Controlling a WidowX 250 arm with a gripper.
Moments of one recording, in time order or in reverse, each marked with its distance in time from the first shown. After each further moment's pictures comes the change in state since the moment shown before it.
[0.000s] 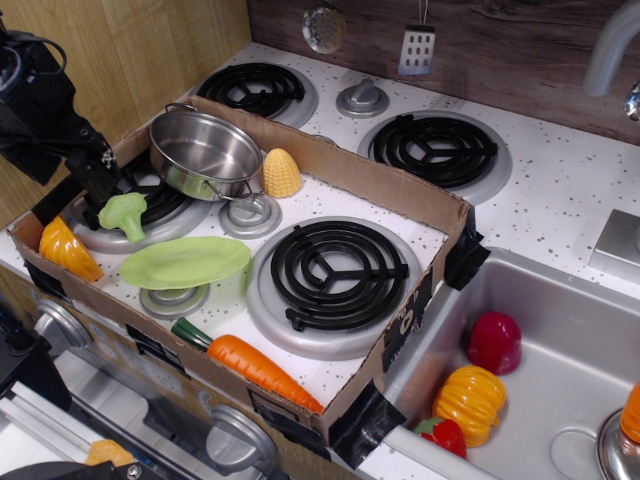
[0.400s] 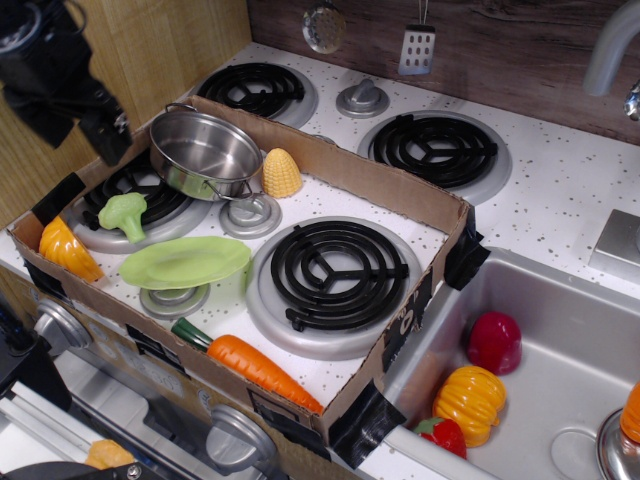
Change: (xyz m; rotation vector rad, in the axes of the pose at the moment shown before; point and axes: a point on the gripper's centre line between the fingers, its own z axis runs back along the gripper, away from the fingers) arm 0.023 0.000 0.010 0.018 -0.010 -0.047
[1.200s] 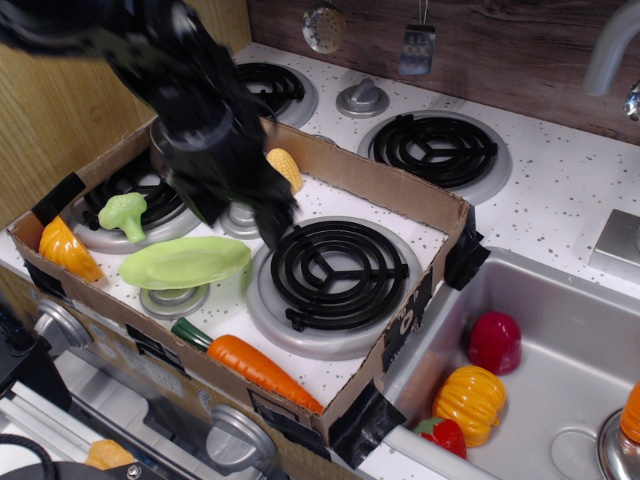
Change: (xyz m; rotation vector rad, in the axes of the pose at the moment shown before) arm -0.003 -0.122 -0.018 -0.064 0.003 -0.037
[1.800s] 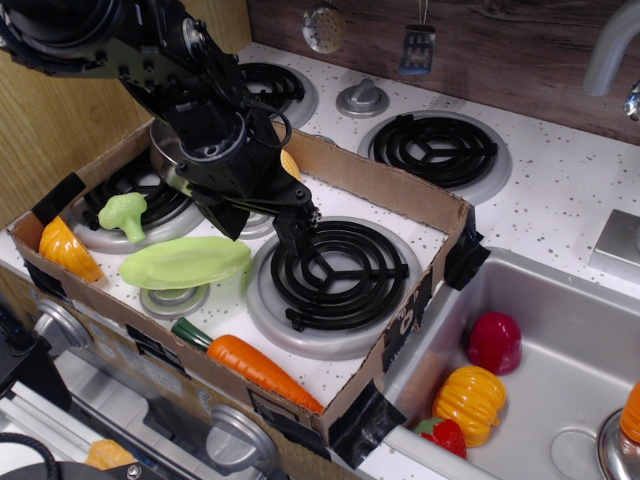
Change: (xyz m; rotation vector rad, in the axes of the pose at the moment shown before) arm -0.004 -0.026 -0.016 -0.077 -0.005 0.037
